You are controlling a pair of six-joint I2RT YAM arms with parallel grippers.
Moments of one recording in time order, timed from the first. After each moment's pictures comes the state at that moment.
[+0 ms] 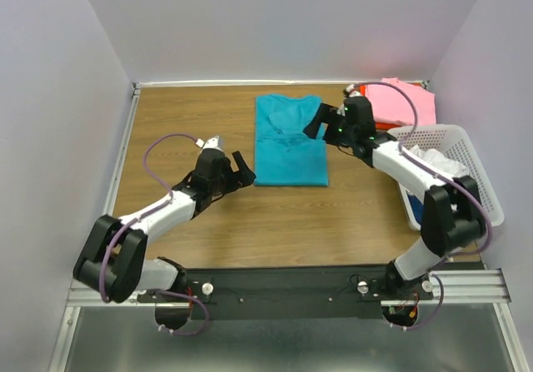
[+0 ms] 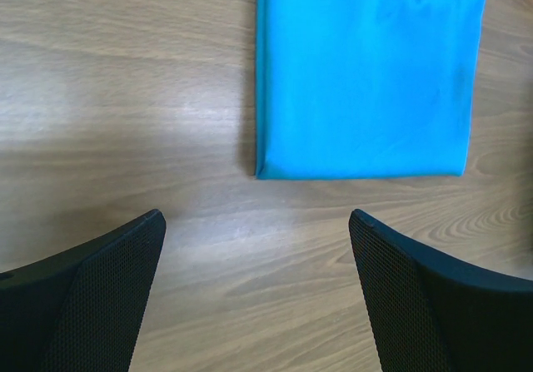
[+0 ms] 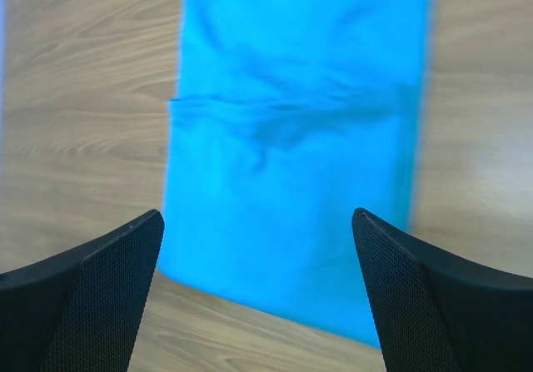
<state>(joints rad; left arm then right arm) -0.45 1.28 0.59 0.06 0.01 -0.72 0.39 1.64 1.16 -0.08 -0.10 0.54</state>
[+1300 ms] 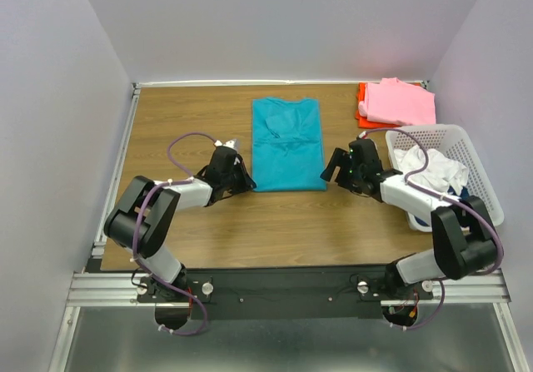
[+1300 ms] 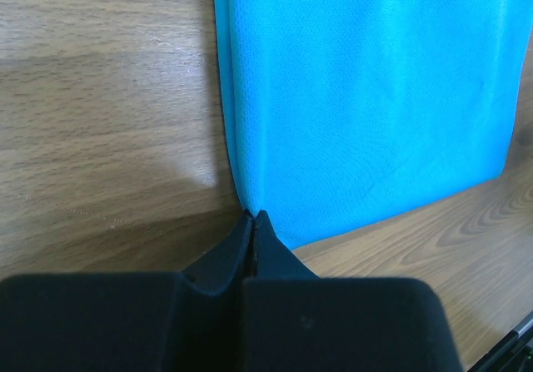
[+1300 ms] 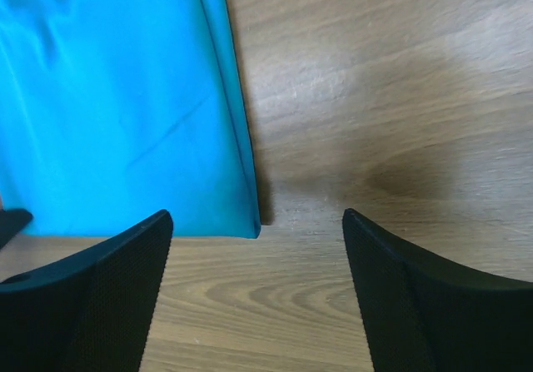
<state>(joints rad) -0.46 1.63 0.68 0.23 0.17 -0.69 0.36 1.43 0.71 -0.10 0.02 0.66</state>
